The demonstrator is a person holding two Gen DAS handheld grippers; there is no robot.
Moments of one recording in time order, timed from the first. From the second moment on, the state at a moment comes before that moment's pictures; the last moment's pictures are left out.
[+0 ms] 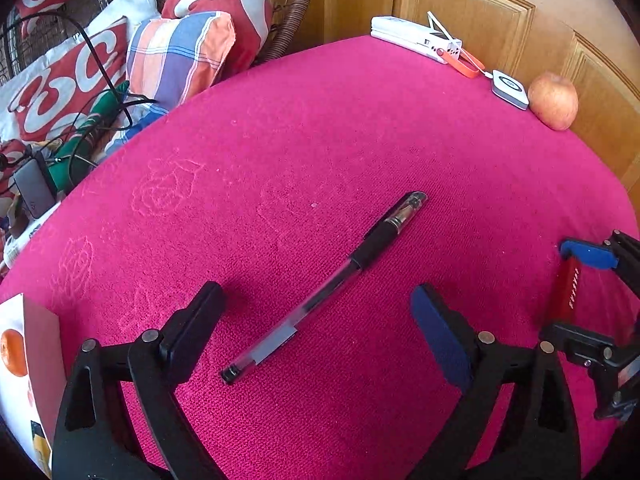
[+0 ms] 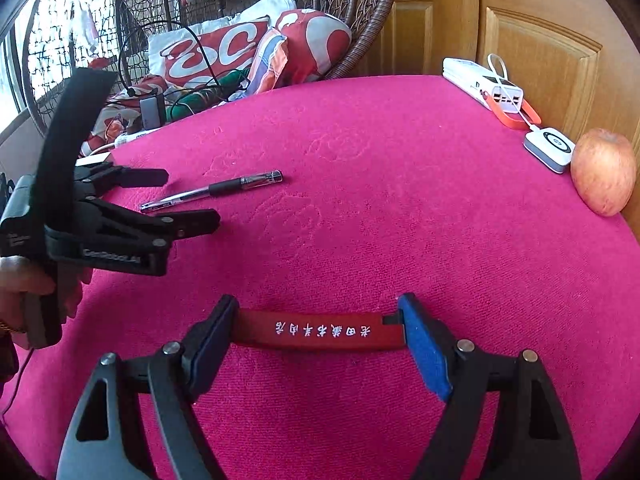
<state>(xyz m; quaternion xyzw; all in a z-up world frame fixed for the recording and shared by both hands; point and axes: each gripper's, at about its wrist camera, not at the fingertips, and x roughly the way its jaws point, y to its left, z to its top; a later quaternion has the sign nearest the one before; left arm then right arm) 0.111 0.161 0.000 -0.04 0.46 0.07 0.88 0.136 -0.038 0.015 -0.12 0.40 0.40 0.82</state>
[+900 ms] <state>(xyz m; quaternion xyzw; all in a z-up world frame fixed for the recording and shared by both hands) -0.014 0.139 0.034 -0.15 0.35 0.08 0.92 0.124 -0.054 0.033 -0.03 0.39 0.42 0.82</state>
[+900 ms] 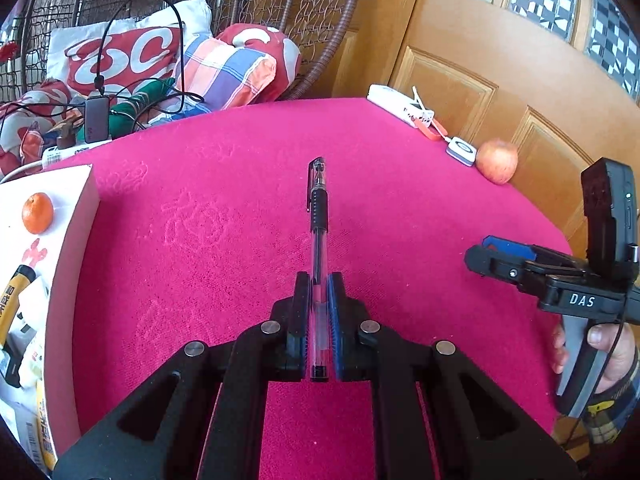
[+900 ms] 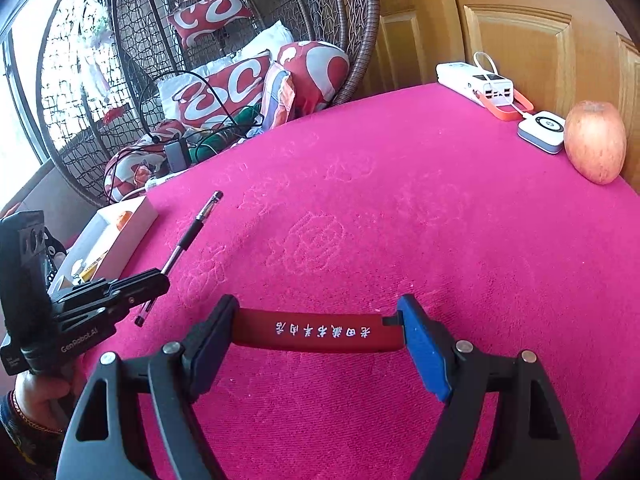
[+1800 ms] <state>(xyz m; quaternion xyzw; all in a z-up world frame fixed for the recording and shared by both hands) -0.077 0.155 0.077 -0.20 0.27 0.10 0.94 0.092 -0.044 0.071 -0.03 0.35 0.46 0.82</state>
